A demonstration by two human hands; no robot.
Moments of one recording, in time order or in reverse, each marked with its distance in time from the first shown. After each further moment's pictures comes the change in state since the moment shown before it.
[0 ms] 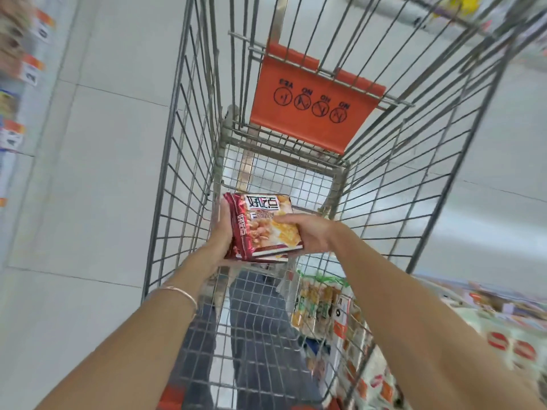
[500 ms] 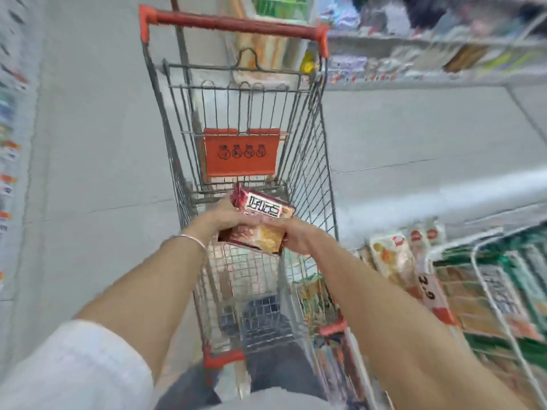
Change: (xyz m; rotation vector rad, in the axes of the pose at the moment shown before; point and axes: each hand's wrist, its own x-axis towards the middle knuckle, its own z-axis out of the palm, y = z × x) left_hand -0.160 0.098 0.011 0.829 -0.193 0.343; right_hand -0.155 0.044 0.135 0.396 0.406 -0.514
